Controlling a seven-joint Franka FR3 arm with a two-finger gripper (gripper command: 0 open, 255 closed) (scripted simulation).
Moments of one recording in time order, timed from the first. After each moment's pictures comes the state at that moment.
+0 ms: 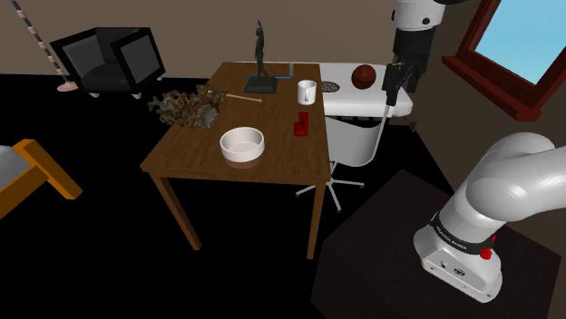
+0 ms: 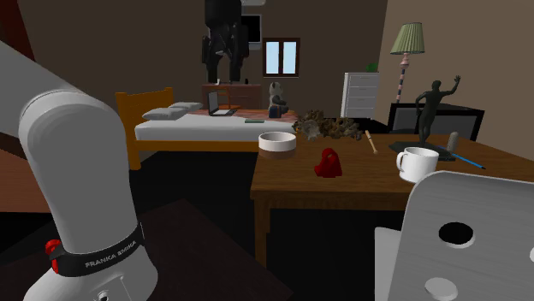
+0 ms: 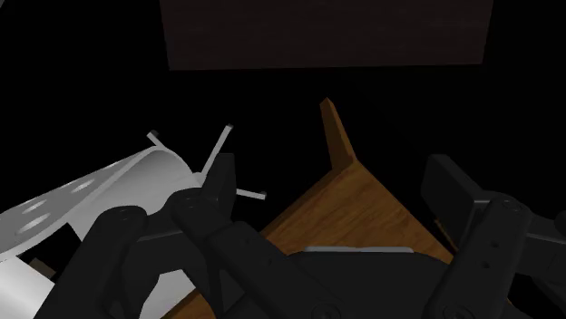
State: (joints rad) arm -0.01 -0.82 0.02 -2.44 -0.05 1.51 0.04
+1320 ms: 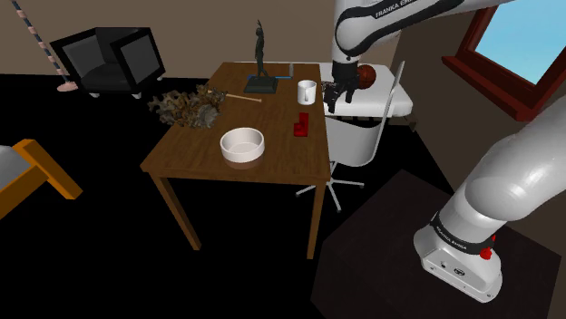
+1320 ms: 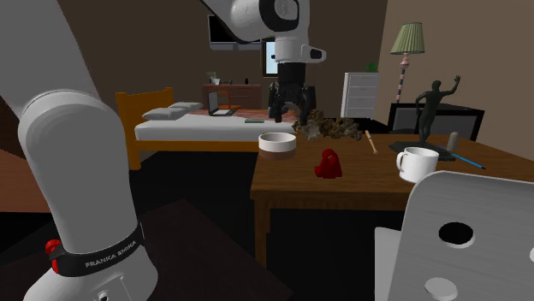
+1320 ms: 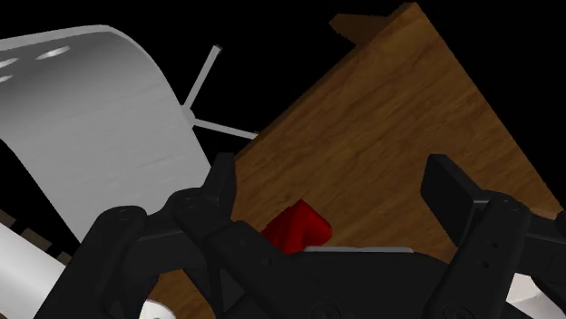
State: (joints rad) arm -0.02 -0.21 -0.04 -2.29 -0.07 2.05 -0.03
